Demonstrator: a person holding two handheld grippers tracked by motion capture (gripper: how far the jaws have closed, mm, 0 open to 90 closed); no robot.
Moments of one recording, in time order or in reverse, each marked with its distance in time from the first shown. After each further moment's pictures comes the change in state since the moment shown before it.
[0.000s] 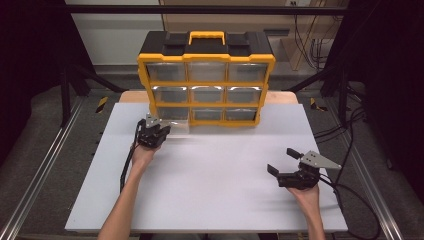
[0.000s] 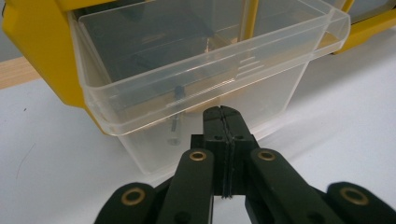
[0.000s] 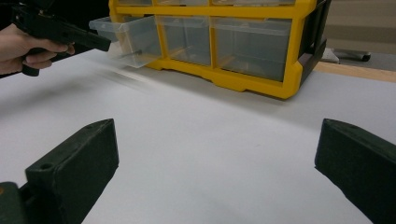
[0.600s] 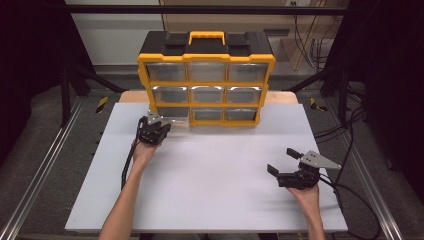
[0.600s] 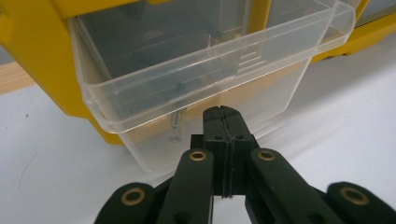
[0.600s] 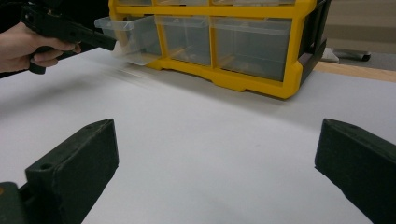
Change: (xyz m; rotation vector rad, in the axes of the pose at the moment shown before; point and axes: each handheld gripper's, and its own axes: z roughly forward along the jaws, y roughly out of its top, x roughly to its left) left arm 0.004 0.006 0.010 0.015 0.012 0.012; right arm 0.000 0.000 0.000 0.000 0.000 0.001
